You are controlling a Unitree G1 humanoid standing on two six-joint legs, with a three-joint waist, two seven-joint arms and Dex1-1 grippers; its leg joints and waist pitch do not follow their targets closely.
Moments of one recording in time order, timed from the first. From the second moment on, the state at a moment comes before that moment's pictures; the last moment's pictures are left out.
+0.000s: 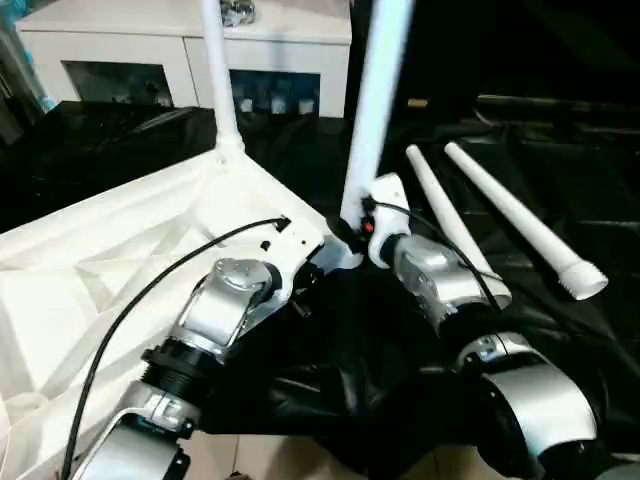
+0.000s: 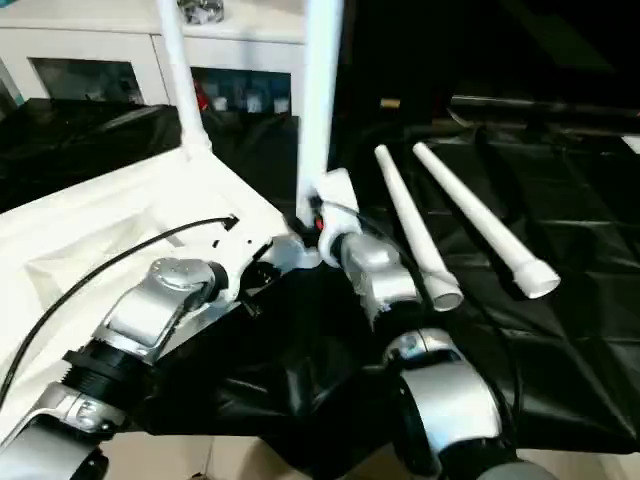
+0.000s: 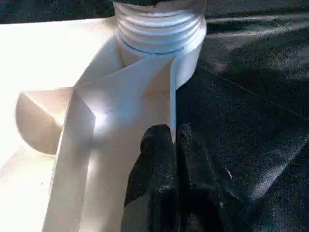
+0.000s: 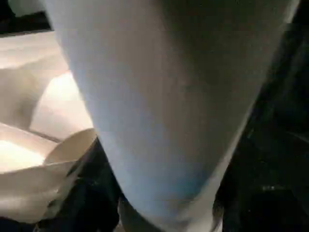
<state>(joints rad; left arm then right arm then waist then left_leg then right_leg) -0.57 0.20 -0.27 0.33 0.09 0.61 -0.63 -0.84 -0.02 0.00 1.04 0.11 0.02 0.47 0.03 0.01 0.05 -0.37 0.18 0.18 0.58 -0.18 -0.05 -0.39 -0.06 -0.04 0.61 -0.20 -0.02</state>
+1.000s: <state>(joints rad) -0.50 0.41 -0.33 0.28 -0.03 0.35 -1.13 -0.62 -0.35 0.23 0.60 0.08 0.17 1.22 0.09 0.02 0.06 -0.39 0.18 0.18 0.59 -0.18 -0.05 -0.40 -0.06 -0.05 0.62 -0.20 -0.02</state>
